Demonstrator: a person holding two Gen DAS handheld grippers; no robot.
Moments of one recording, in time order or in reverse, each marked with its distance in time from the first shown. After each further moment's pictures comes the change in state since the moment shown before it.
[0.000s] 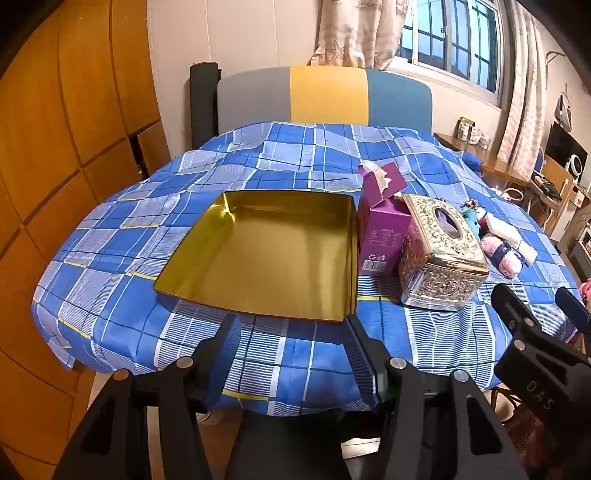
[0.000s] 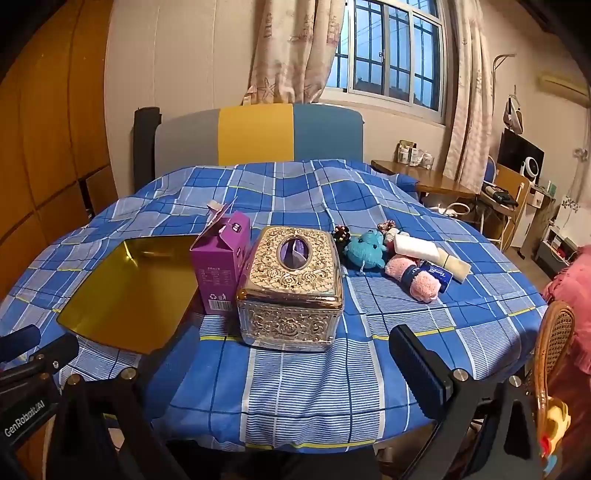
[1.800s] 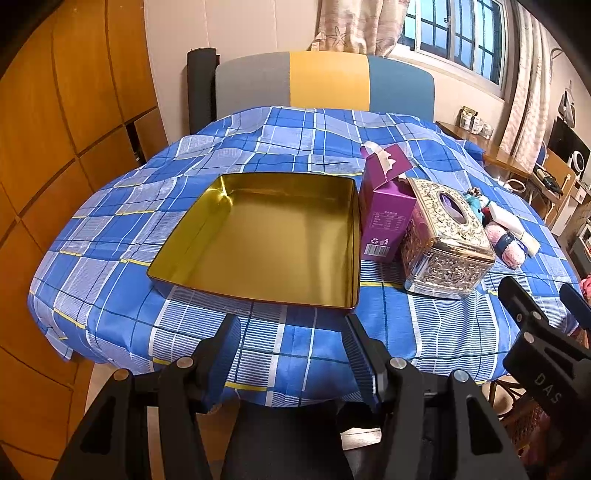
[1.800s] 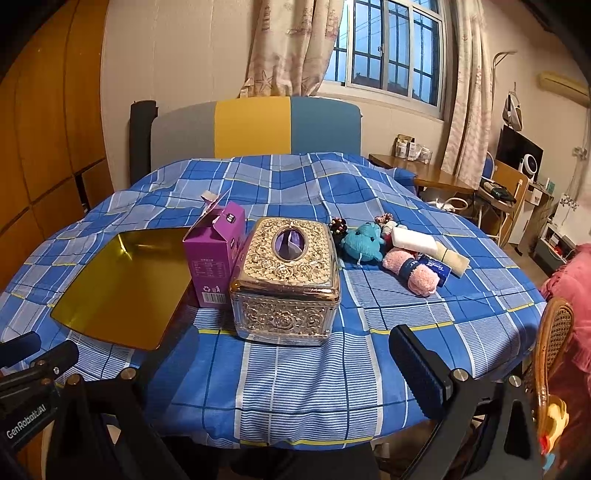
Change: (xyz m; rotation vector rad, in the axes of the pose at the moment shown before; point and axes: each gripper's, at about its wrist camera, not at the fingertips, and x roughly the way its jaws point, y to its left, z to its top) left arm 0.015 0.001 -0.007 -0.006 0.058 -0.004; right arm 0.007 -0.002 -0.005 -0.005 0.022 -0.013
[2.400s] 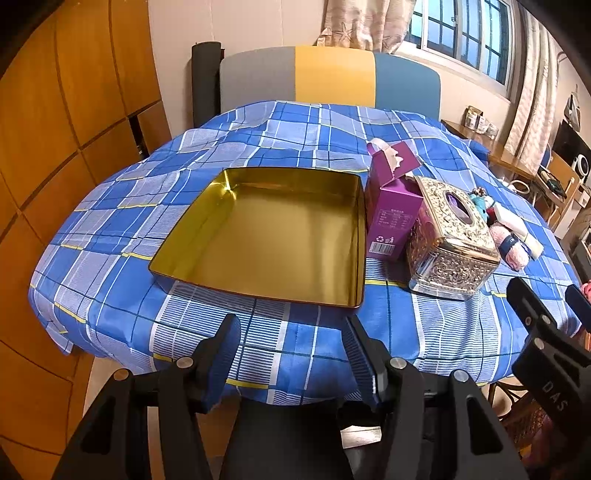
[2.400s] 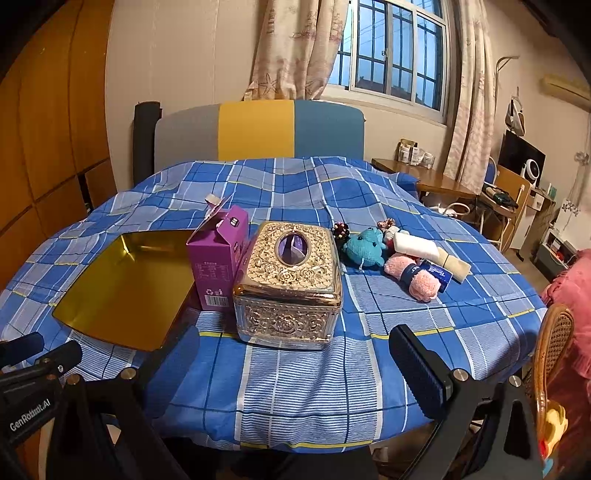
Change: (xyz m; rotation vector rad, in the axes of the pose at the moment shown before) left arm 0.004 0.003 0.002 -0.021 0.021 0.008; right arm -0.003 0.001 0.003 -0.013 -0.015 0.005
